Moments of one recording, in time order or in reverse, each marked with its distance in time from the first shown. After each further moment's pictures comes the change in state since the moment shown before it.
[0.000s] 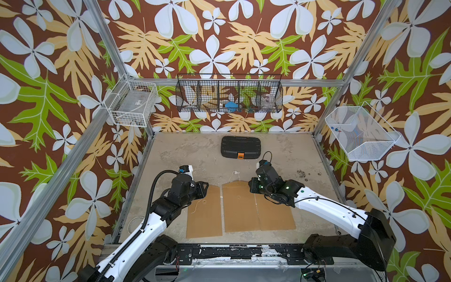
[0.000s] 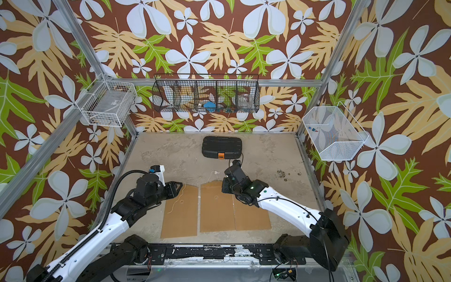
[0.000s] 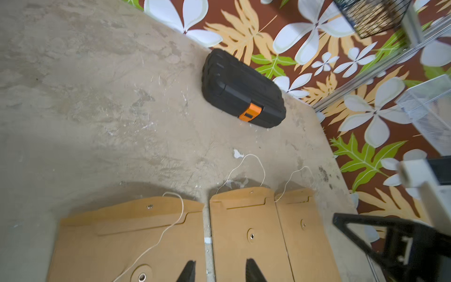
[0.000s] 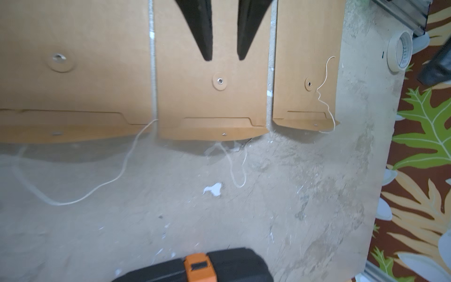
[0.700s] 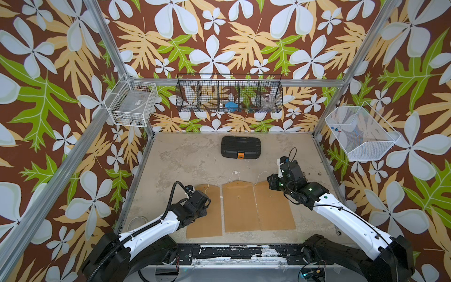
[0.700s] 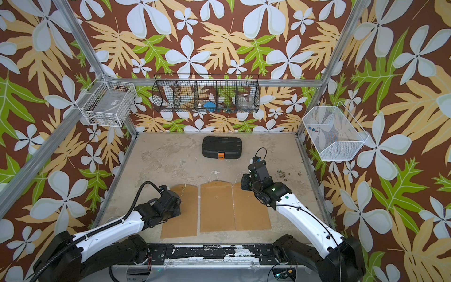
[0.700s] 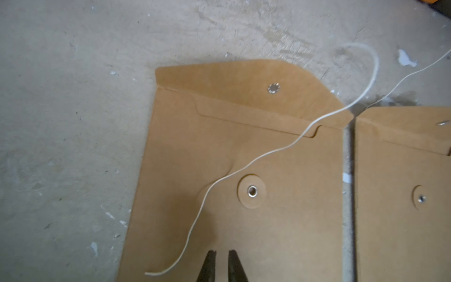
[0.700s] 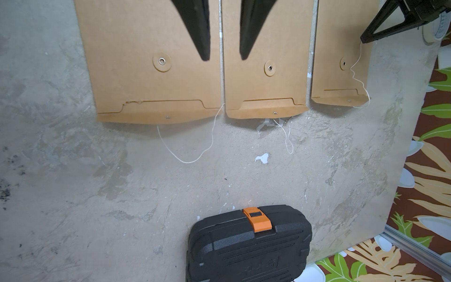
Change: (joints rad) left arm -0.161 0.194 -0.197 -0.070 -0.280 -0.213; right arm -0.225 -0.169 -0.068 -0.069 -0.057 -0.161
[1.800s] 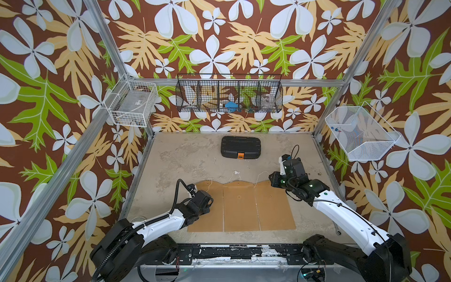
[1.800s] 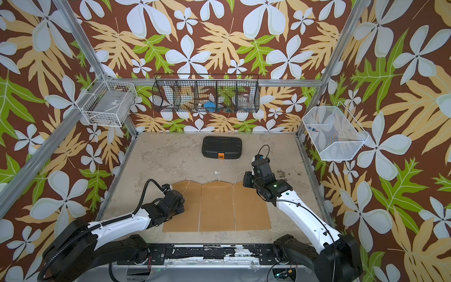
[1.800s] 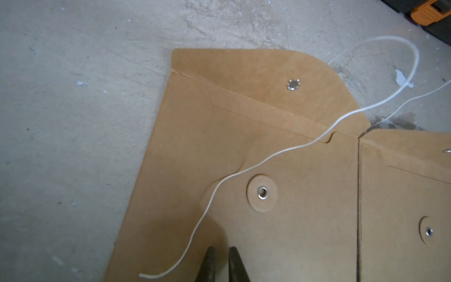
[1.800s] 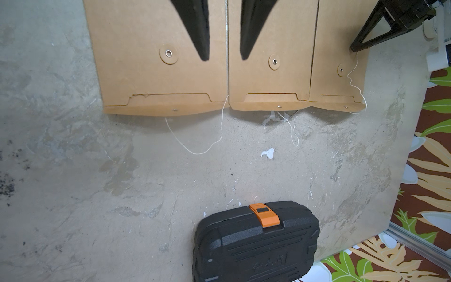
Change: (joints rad) left arm -0.002 0.106 -0.038 0.211 -0.039 -0.050; right arm -0.072 0.032 0.019 0.011 -0.067 -0.042
